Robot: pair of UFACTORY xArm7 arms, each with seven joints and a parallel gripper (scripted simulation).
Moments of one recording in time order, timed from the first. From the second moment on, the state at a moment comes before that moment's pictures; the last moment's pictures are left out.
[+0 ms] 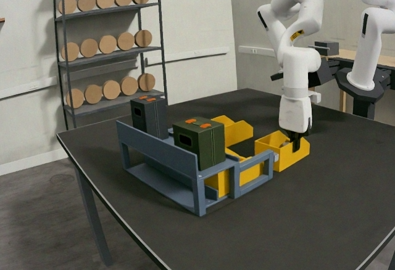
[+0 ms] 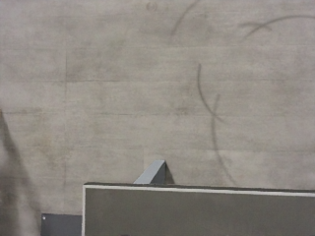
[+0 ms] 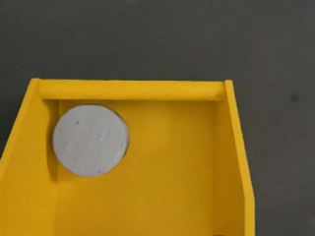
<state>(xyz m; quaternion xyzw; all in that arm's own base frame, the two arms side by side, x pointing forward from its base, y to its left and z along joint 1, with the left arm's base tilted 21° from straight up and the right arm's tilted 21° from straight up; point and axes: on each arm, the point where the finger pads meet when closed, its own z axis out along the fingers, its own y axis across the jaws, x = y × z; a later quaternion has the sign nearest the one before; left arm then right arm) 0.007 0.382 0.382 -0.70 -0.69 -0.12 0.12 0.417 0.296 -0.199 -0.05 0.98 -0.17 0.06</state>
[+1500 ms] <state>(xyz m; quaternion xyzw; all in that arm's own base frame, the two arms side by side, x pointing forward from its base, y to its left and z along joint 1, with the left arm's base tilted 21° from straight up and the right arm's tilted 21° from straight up) 0.007 0.382 0.382 -0.70 -0.69 -0.12 0.12 0.413 0.306 -0.172 -0.05 0.98 -0.17 0.06</state>
